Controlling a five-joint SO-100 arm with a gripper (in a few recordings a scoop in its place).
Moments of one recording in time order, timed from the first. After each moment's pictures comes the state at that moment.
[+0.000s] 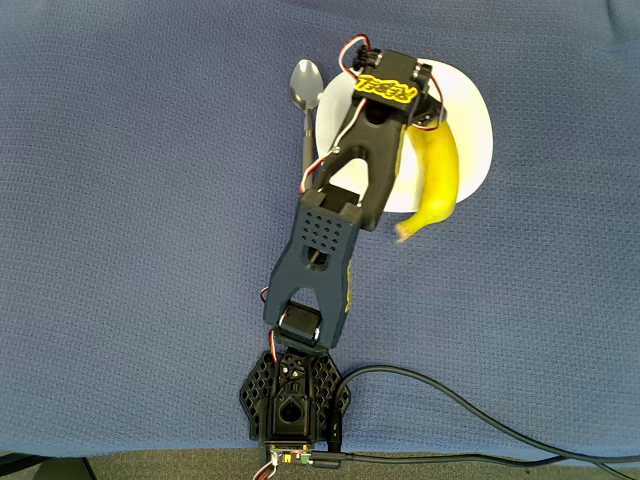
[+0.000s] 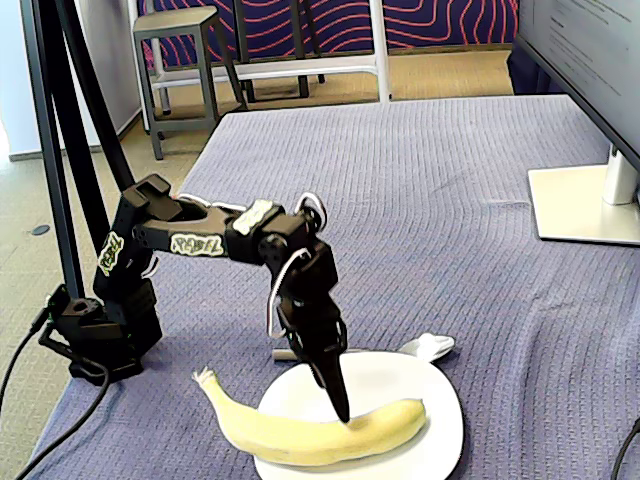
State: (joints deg) arm 16.7 59.7 56.2 81.5 43.1
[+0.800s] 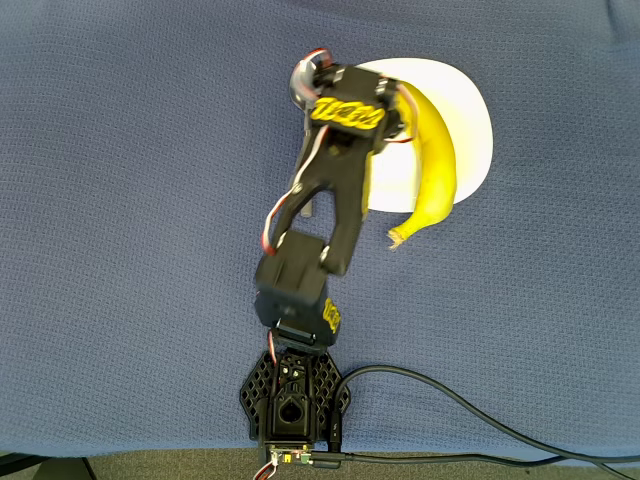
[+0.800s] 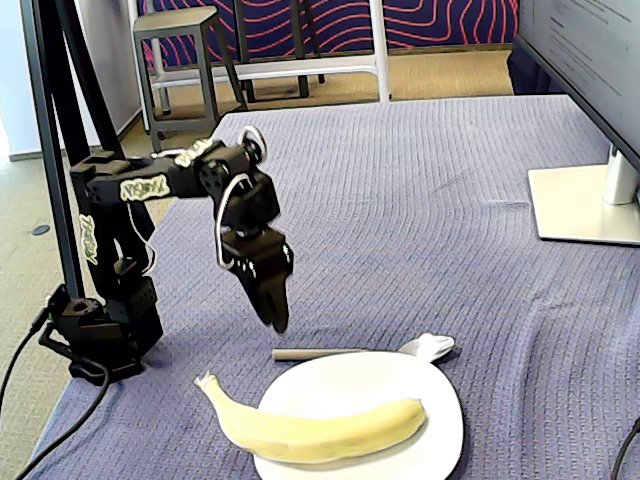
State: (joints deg) arm 11.0 95.5 85.1 87.5 28.7
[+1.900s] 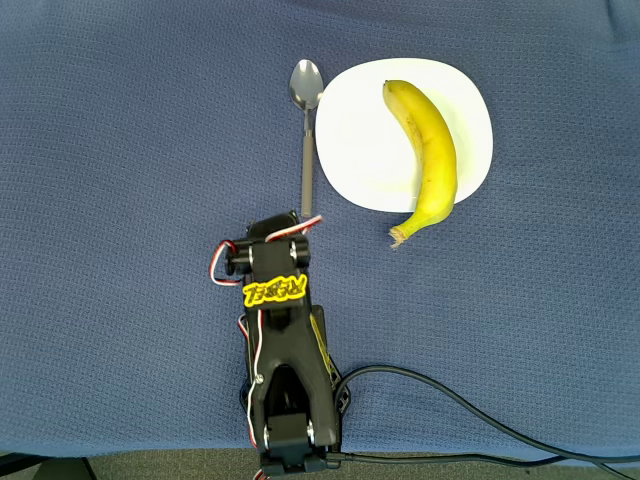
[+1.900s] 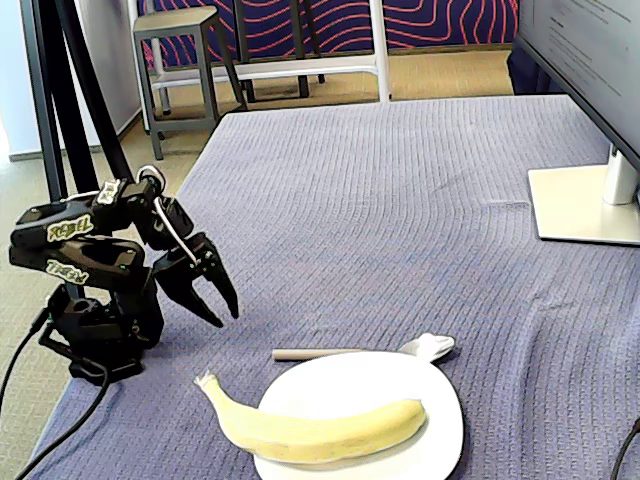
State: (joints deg) arm -10.9 164.3 158.5 68.6 -13.3
